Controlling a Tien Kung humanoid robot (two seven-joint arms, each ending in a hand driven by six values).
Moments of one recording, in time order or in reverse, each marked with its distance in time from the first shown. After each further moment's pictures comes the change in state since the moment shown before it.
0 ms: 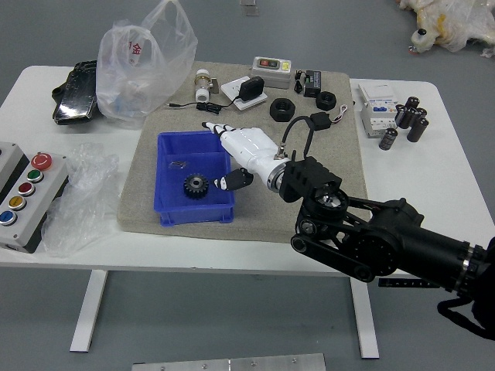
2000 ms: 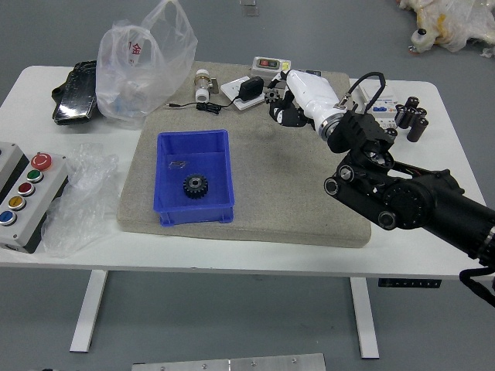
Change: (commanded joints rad) left arm -0.008 -0.011 -0.020 -0.001 0.031 -0.004 0.009; right arm 0.098 -0.072 0.020 -0.115 0.194 -0.119 0.066
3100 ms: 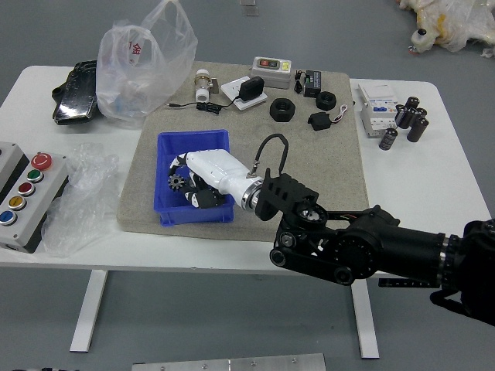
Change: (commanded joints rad) left arm -0.004 0.002 -0.021 -0.002 0.032 -0.005 0.013; right arm 0.016 0.162 -0.318 0.037 0.116 0.002 0.084
